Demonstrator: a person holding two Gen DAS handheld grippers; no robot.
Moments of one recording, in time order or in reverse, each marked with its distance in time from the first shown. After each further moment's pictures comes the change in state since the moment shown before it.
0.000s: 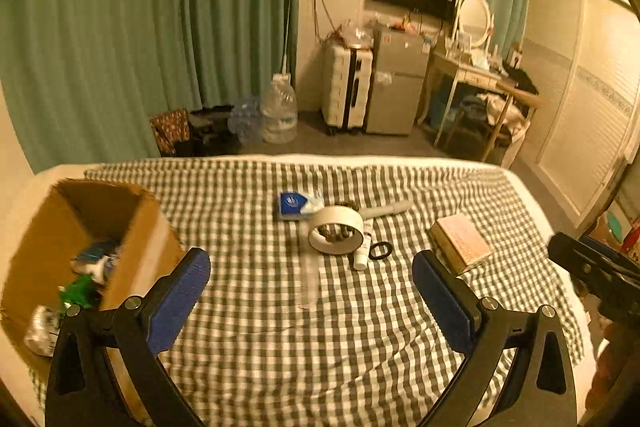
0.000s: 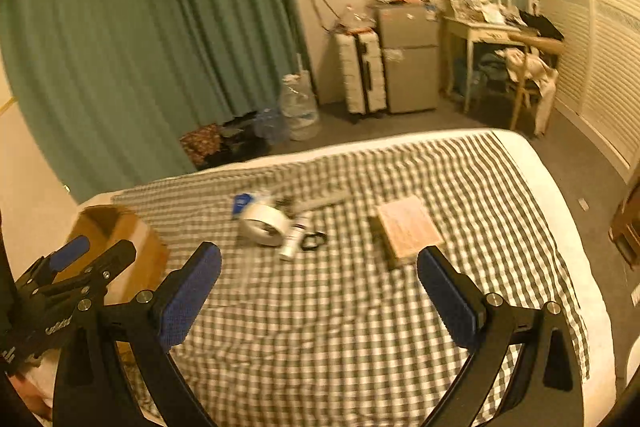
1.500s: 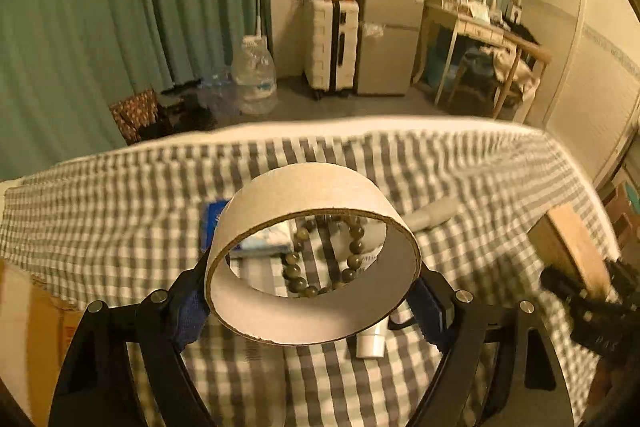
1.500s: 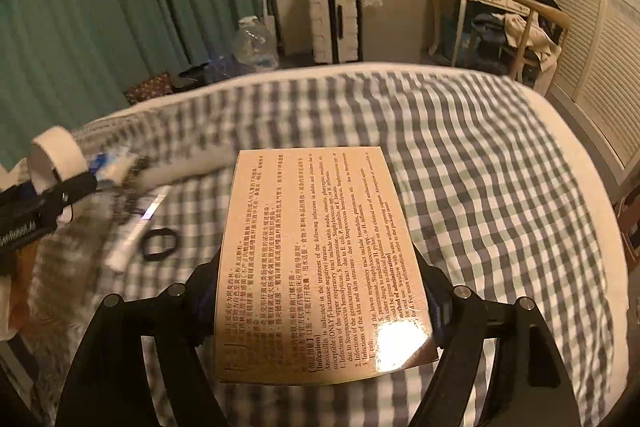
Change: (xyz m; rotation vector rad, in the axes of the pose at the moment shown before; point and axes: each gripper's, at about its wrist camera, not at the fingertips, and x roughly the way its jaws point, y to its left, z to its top) left arm 0.188 -0.035 0.018 0.070 0.101 -0.026; right arm 0.196 -0.090 -0.014 -0.070 0.145 -0.105
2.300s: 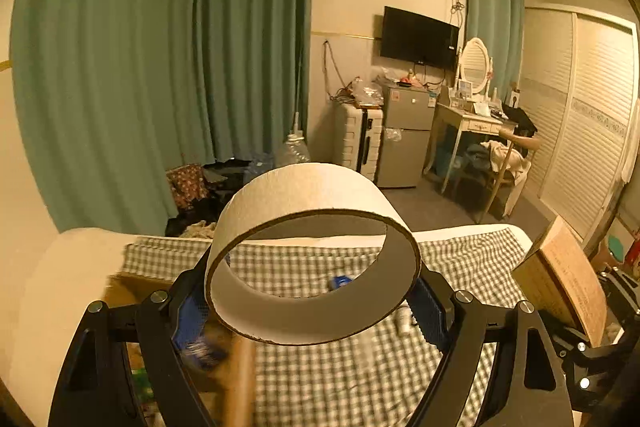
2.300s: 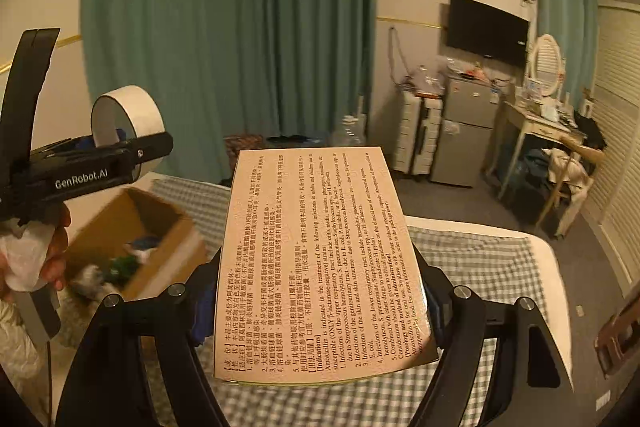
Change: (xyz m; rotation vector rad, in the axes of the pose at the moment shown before) left arm -0.293 0.136 0.032 -0.057 -0.292 0.057; right arm -0.263 0.192 0.016 -0.262 -0.301 0.179
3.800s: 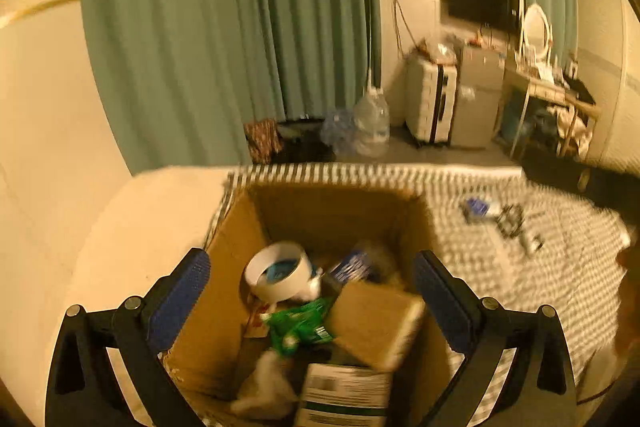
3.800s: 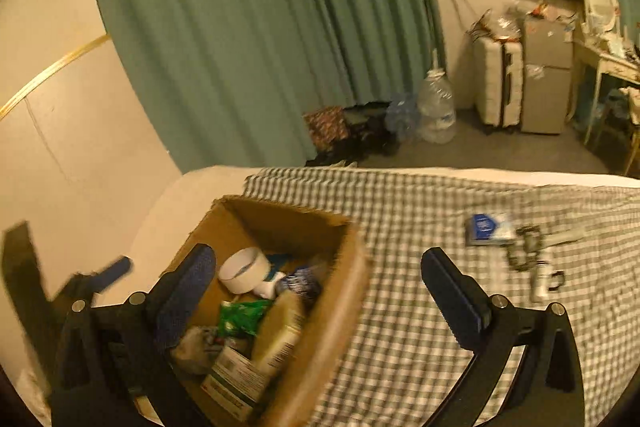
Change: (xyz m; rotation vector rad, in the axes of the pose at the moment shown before) left arm 0.002 0.129 -0.107 -0.016 0.101 0.207; right arm 0.113 0.149 0.002 0.159 0.102 0.247
